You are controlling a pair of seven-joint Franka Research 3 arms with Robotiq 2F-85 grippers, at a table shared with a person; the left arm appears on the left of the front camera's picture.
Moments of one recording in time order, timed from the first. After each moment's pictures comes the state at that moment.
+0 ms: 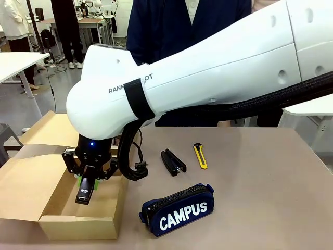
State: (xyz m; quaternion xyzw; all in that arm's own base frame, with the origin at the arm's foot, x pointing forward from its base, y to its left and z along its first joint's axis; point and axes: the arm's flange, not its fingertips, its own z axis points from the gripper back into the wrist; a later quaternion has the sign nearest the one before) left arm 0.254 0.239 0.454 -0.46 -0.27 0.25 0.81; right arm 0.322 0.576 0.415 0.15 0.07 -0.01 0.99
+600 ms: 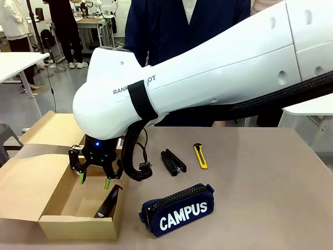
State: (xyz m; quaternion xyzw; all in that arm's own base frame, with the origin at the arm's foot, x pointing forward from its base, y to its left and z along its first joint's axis) left arm 0.254 0.239 0.454 -0.46 -0.27 0.25 0.81; right arm 0.329 0.566 0.409 0.13 0.07 -0.03 0.99
